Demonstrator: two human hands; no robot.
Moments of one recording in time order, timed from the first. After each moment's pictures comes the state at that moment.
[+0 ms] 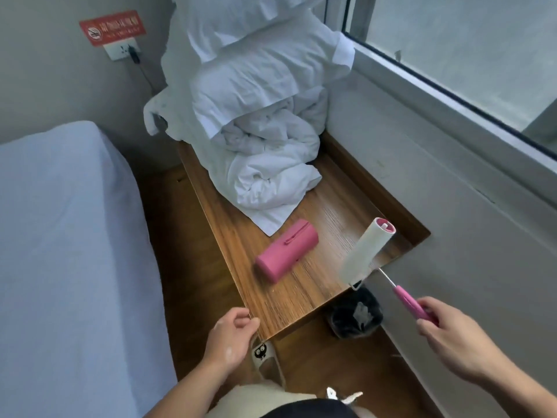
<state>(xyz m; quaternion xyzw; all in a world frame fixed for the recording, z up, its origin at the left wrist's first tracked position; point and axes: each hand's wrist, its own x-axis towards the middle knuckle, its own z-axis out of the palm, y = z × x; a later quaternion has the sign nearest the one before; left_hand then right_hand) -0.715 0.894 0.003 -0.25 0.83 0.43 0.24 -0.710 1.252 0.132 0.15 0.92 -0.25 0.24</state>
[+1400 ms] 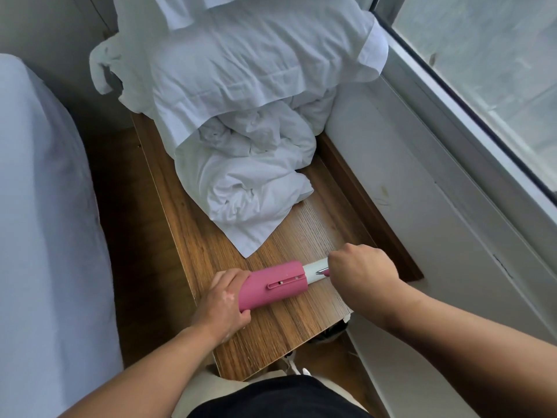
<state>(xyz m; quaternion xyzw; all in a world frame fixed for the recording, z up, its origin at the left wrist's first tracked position) -0.872 0.906 -0.046 0.06 0.95 0.26 0.15 -0.941 1.139 0.146 -0.15 0.94 0.13 0.28</state>
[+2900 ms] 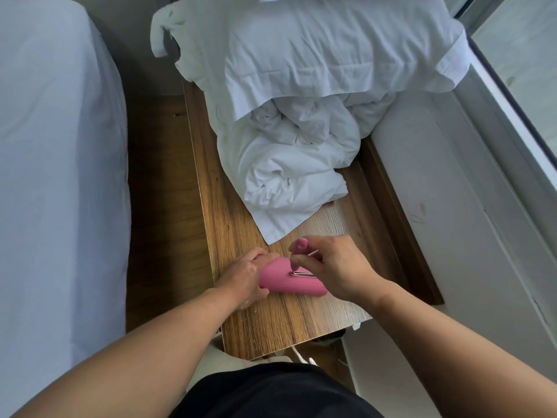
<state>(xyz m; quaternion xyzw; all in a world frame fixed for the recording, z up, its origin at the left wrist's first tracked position) -0.891 0.905 -0.061 0.02 0.91 0.33 0.24 -0.952 1.097 0.097 -0.23 0.89 -0.31 0.24</state>
